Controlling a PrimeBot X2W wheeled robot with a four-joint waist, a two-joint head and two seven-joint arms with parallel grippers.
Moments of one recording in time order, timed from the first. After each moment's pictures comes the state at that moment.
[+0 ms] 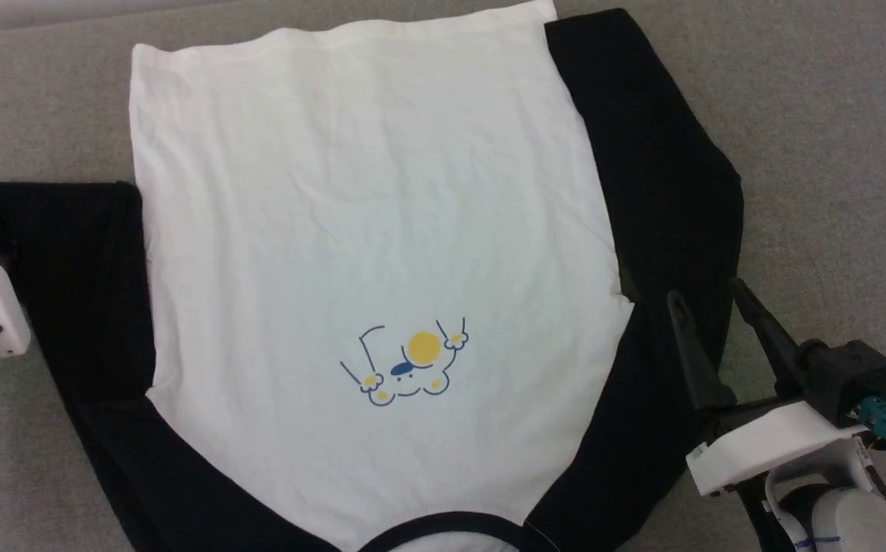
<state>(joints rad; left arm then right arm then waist) -0.53 0.84 -0.40 0.35 -0.83 0.26 0.37 -0.03 -0.05 0.05 -0.11 0.14 0.13 0.00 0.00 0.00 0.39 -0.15</state>
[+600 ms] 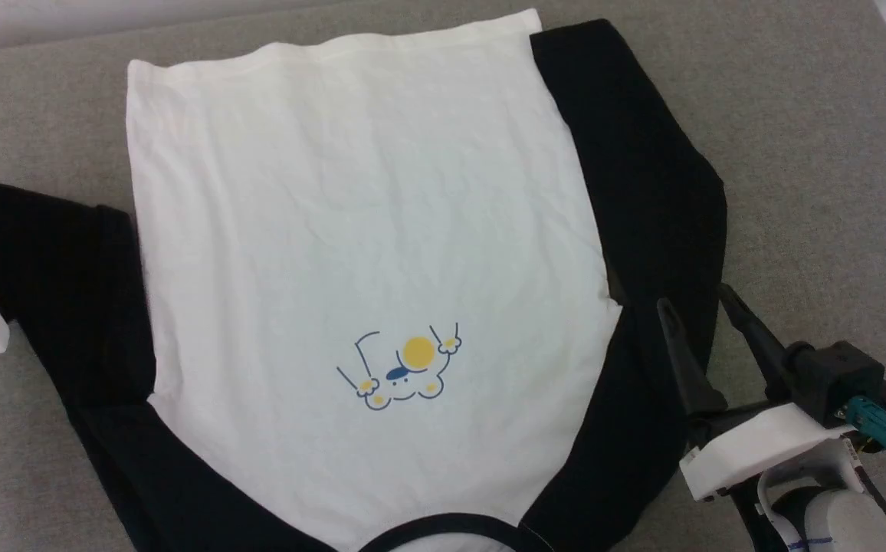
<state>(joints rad) -0.43 0.87 -0.31 0.22 -0.87 0.33 0.25 -0.04 -0.05 0.06 -0.09 0.15 0.13 0.01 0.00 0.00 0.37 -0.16</state>
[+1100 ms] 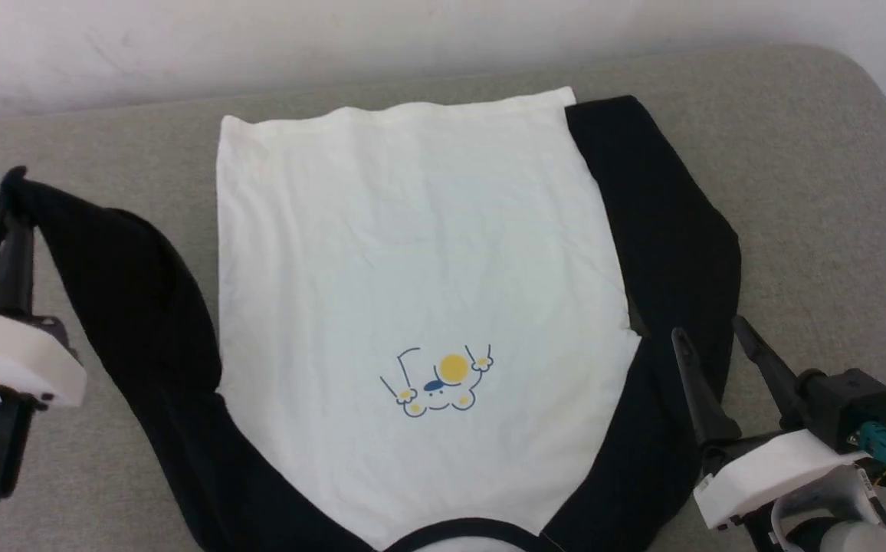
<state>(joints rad) -0.23 0.91 -0.27 -0.21 -0.78 0.37 0.02 0.04 -0.05 0.03 -0.13 0.14 0.13 0.04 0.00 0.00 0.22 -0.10</state>
